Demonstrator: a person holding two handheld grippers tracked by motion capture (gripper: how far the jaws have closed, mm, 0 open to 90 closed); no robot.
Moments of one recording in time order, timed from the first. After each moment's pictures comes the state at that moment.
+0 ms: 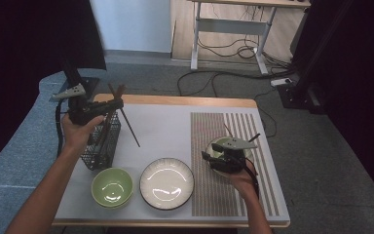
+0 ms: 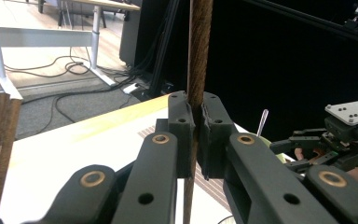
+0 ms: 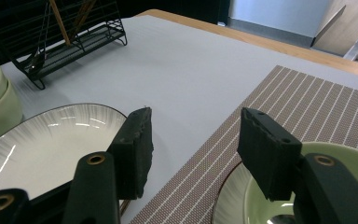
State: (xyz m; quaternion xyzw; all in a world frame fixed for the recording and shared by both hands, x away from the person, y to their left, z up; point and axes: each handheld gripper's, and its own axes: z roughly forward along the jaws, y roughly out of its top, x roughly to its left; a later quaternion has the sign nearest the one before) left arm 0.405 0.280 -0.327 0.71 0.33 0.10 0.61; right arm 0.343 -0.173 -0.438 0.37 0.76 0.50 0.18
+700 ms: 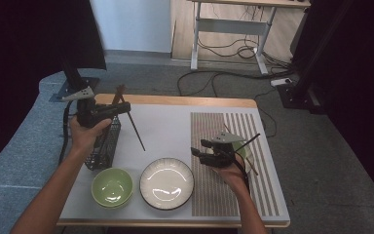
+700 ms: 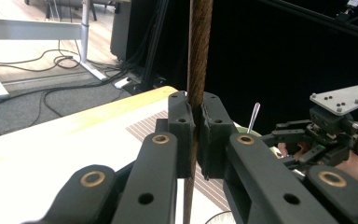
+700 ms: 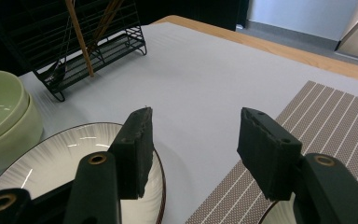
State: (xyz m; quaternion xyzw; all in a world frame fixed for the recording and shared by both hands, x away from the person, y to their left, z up) left arm 0.404 0.264 -0.334 0.72 0.33 0.09 0.61; right arm 0.358 -0.145 -0.431 0.35 0.77 0.51 0.16
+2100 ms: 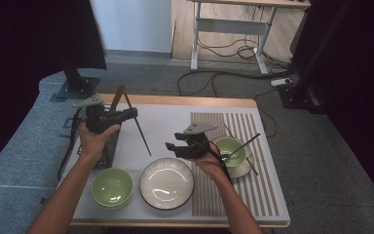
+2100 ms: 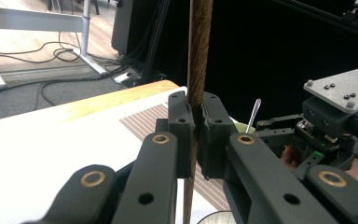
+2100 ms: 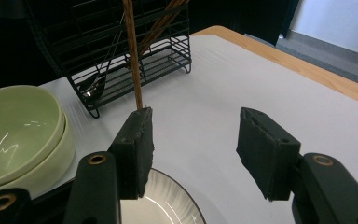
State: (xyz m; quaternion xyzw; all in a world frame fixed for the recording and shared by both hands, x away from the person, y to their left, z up) left arm 0.401 0.242 -0.351 0.71 0.34 0.08 0.61; right arm 0.382 -0.073 -0.416 0.28 0.80 0.52 0.12
